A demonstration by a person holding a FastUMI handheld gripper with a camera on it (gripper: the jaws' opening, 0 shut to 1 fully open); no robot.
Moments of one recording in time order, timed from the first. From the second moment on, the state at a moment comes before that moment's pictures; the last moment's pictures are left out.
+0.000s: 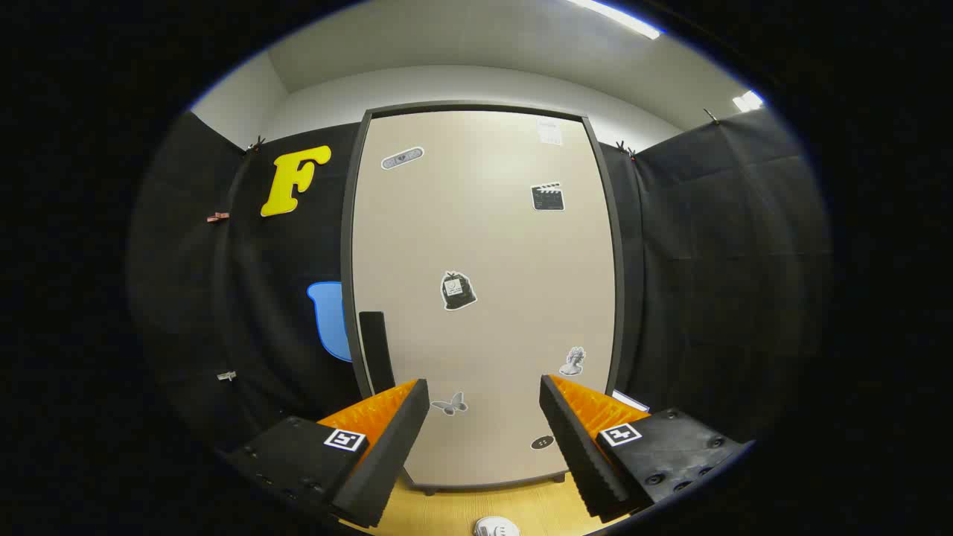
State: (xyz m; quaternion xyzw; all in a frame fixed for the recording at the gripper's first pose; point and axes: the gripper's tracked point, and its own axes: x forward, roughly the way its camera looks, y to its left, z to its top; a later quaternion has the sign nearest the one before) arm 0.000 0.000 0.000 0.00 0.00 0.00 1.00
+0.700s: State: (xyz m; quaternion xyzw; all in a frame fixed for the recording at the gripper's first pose) arm 0.007 0.005 -0.004 0.00 0.00 0.01 1.00
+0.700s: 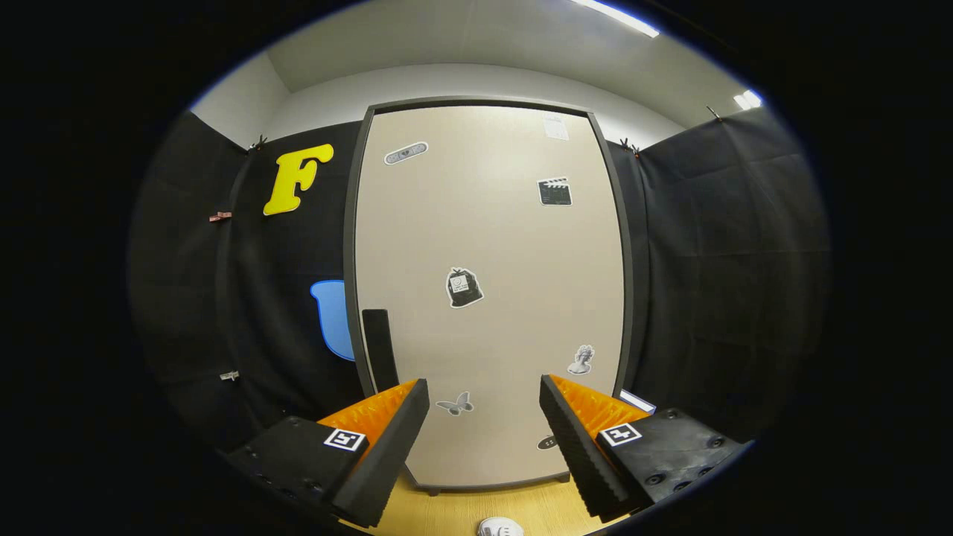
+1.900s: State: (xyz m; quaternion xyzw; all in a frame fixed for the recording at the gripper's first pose) arm 0.101 0.099 -0.038 0.03 0.02 0.04 1.00
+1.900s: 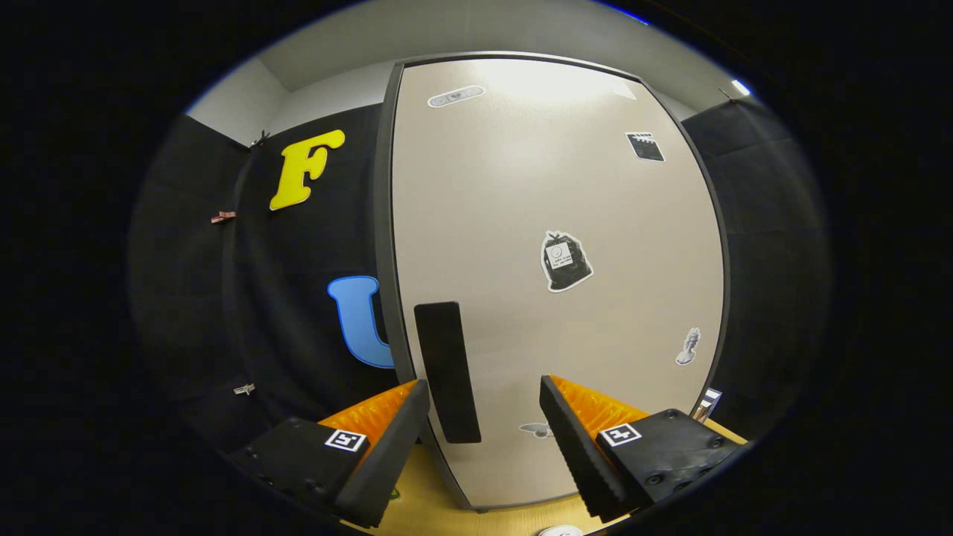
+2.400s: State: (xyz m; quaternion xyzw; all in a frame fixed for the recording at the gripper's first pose) arm 0.124 0.117 -0.045 0.02 0.02 0.04 1.00
